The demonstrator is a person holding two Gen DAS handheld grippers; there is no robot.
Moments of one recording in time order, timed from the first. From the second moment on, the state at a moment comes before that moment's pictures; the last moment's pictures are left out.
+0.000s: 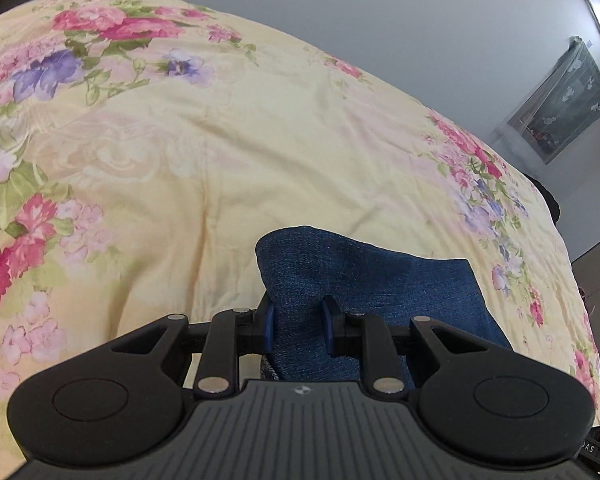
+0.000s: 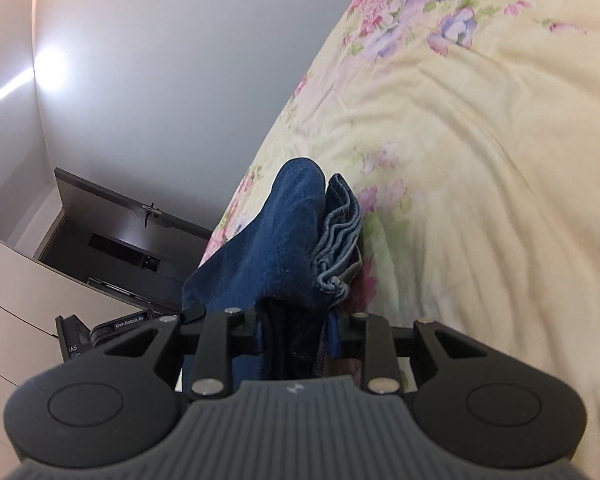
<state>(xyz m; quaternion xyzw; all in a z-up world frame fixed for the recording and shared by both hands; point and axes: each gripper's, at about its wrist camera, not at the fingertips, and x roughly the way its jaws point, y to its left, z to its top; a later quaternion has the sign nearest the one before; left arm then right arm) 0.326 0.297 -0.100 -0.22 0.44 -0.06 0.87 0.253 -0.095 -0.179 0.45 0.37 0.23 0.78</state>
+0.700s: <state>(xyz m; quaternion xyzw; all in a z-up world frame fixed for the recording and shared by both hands) 0.310 0.320 -0.124 -0.23 0.44 -0.02 0.87 0.258 -0.083 -0.209 0.38 0.43 0.19 0.80</state>
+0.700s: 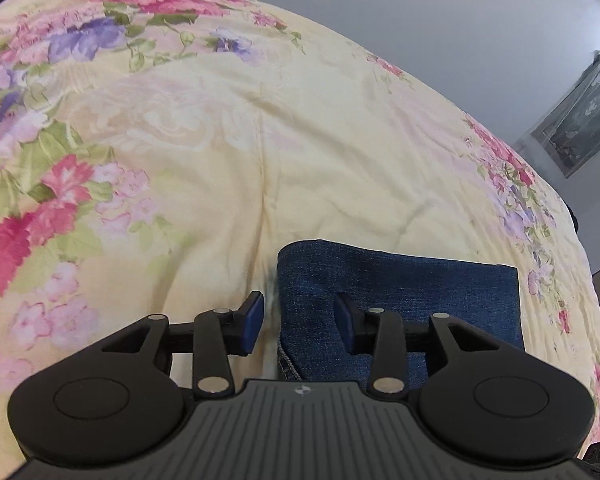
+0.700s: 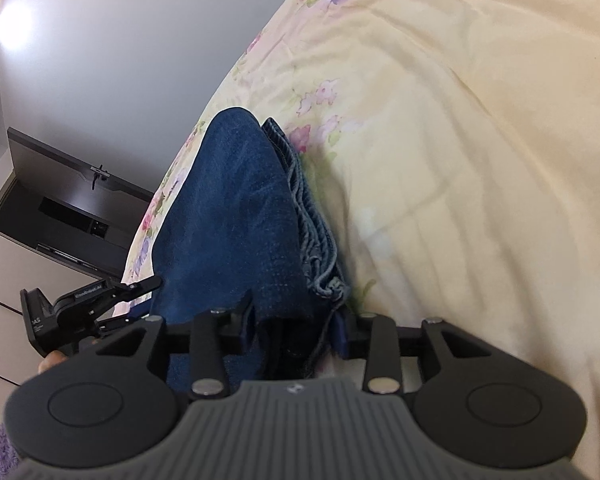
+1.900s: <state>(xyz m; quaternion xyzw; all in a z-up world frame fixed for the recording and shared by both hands) 0.028 0.142 0.081 0.07 0.29 0.11 0.95 0.041 -0.080 0.025 0.05 0.21 0.26 0.94</state>
